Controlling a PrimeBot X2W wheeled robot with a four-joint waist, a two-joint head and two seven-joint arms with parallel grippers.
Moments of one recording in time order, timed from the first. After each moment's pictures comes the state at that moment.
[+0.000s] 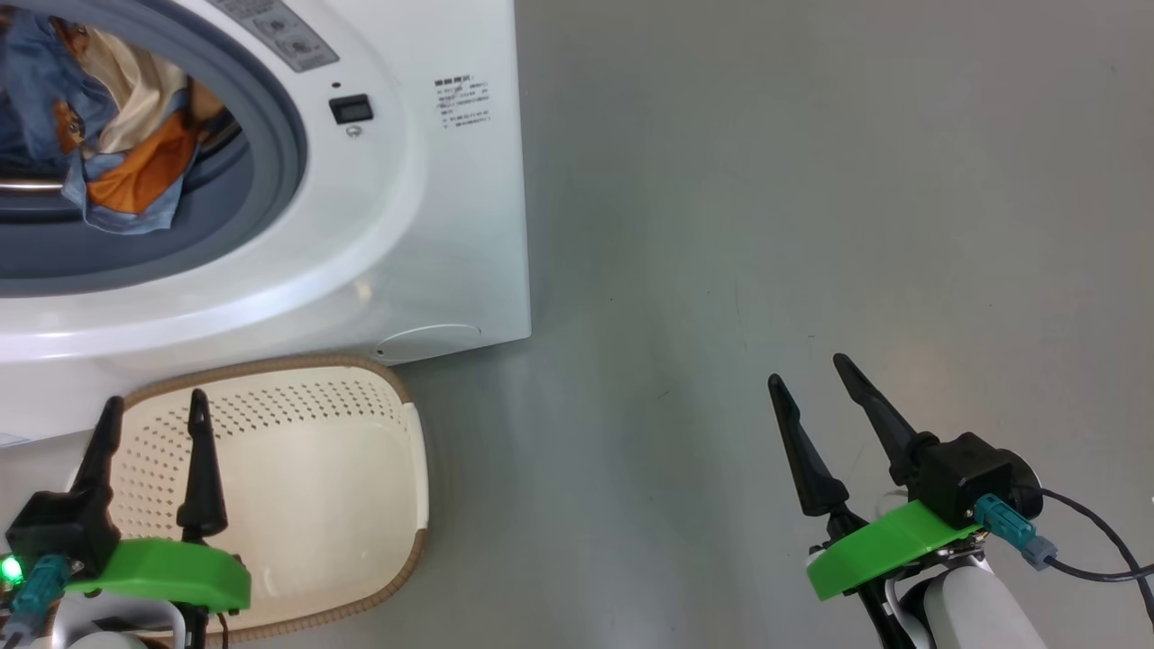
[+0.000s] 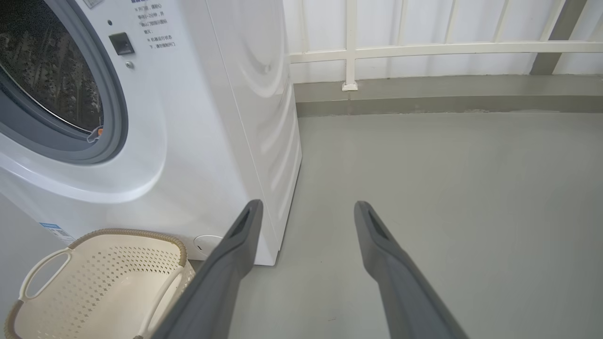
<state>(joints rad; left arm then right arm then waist) -0.16 0.31 -0.14 0.15 -0.36 0.19 -0.25 -0.20 -0.05 0.11 0.20 0.14 0.13 -0.26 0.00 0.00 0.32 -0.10</state>
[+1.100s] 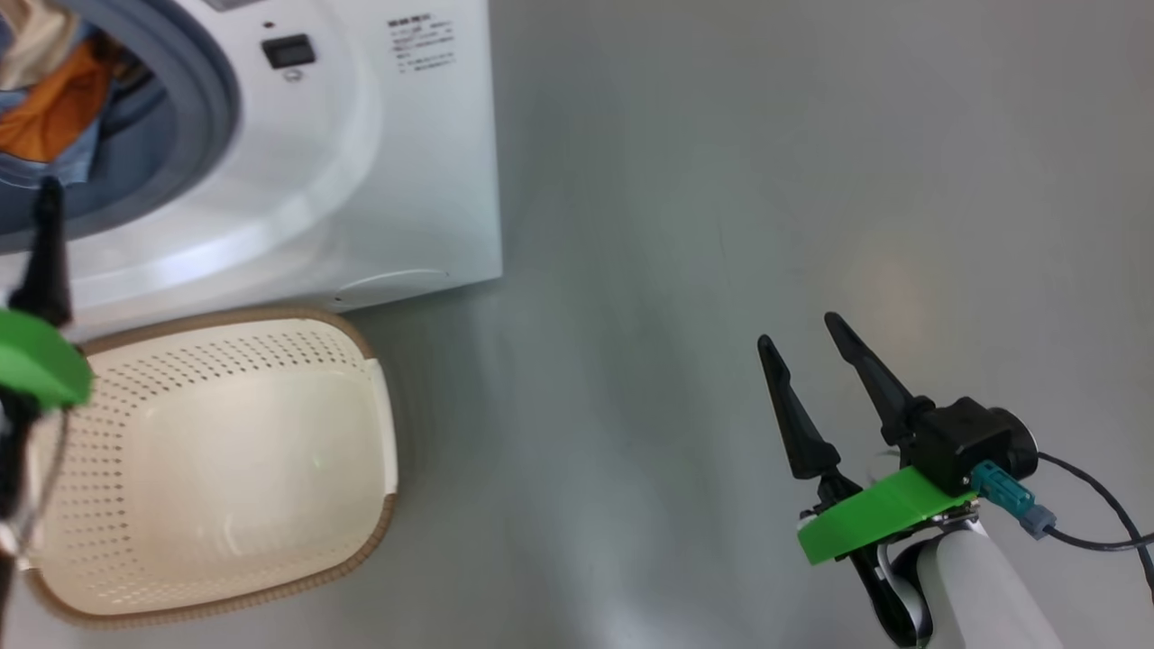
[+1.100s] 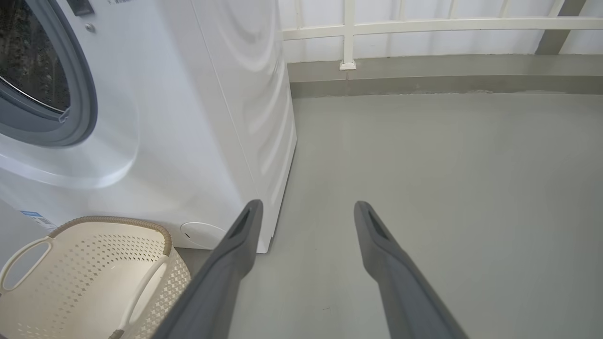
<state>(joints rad) -0.52 0.47 -0.11 0.20 -0.46 0.07 0.04 -0.26 -0.05 0.12 0.19 0.14 0.13 -0.26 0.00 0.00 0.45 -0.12</state>
